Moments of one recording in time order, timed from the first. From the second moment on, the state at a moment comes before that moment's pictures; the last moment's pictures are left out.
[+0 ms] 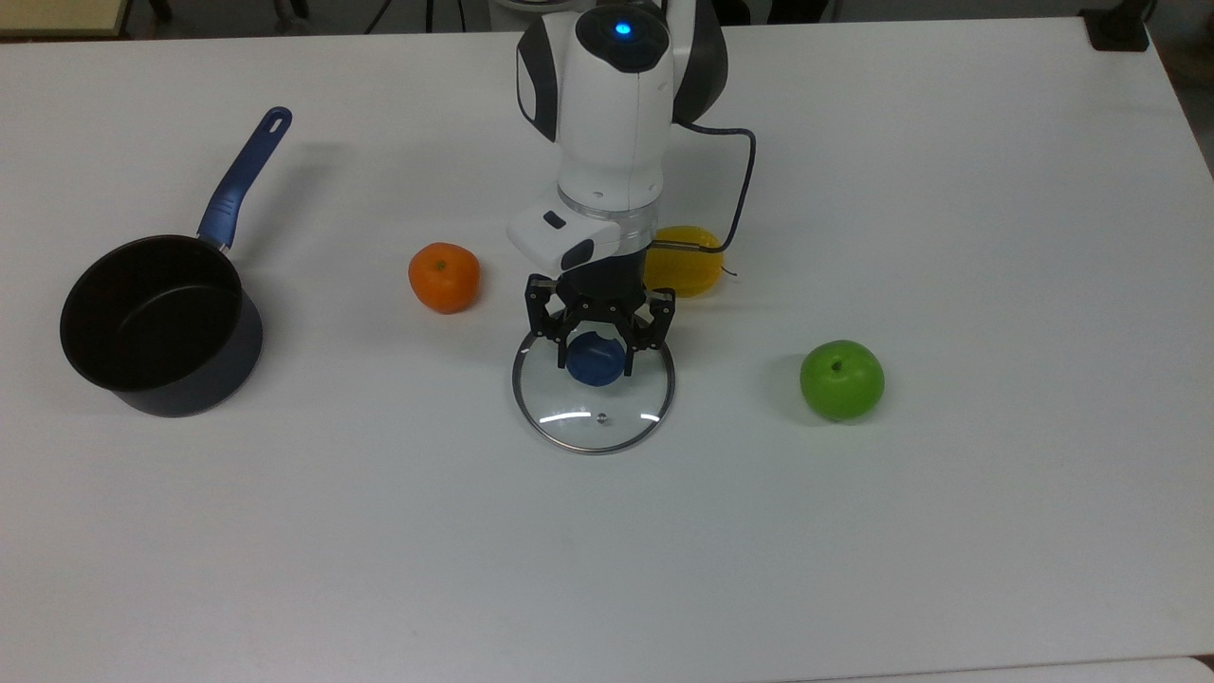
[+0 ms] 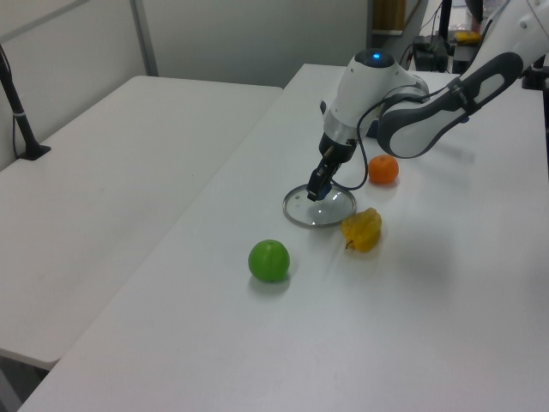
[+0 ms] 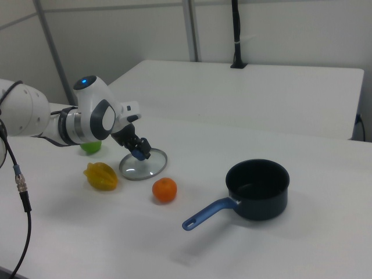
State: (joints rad) arm 0.18 0.48 0.03 -1.76 -0.23 2.59 0.42
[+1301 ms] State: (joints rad) arm -0.10 0.32 0.00 -1.67 -0.24 2.39 0.23
